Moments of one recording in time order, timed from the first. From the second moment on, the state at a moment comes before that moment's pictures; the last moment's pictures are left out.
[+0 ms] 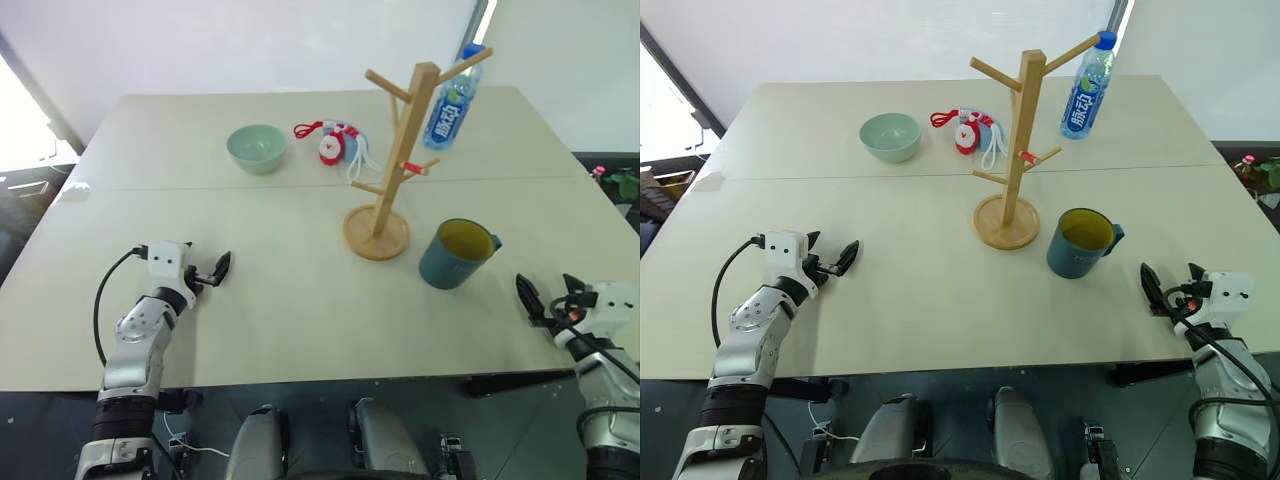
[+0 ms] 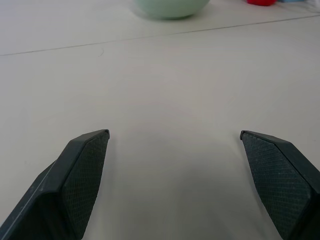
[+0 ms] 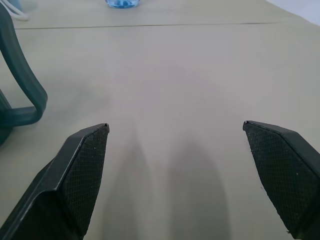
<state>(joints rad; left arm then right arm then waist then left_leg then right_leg) -0.15 0.37 0.18 0.13 -0.24 0.12 -0.39 0.06 -0.49 -0.52 0.22 0.41 -0.03 0.52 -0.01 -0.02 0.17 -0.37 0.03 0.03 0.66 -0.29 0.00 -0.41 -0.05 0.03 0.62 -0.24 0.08</state>
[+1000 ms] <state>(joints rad) -0.05 0.37 -0.11 -0.13 -0.30 0.16 -0.76 0.06 -0.49 -0.46 0.15 0.41 -0.03 0.61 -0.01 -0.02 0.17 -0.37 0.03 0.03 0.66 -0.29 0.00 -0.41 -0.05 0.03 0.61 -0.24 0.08</state>
